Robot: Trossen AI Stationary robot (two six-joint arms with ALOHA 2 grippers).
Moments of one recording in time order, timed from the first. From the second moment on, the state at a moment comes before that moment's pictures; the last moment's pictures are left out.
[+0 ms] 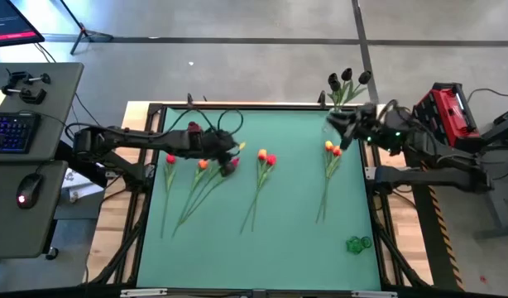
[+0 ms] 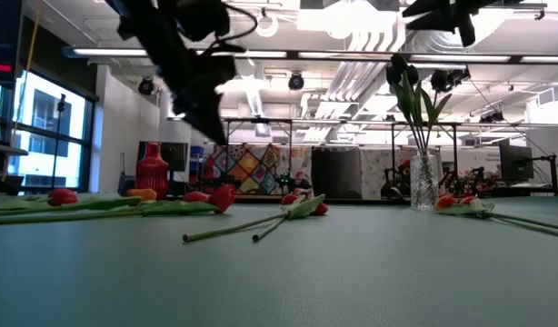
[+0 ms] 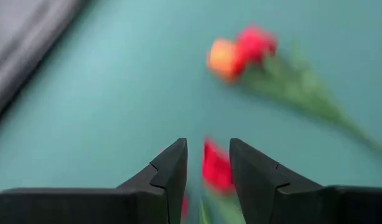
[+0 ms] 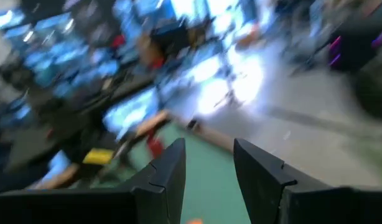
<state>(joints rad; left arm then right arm) 0.17 1.46 0.94 -0.45 -0.26 -0.18 -0.26 0.63 0.80 -0.31 0.29 0.34</state>
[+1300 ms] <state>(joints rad) 0.04 1.46 0.74 0.01 -0.24 -0.20 0.06 1.22 0.80 -1.01 0.47 1.25</state>
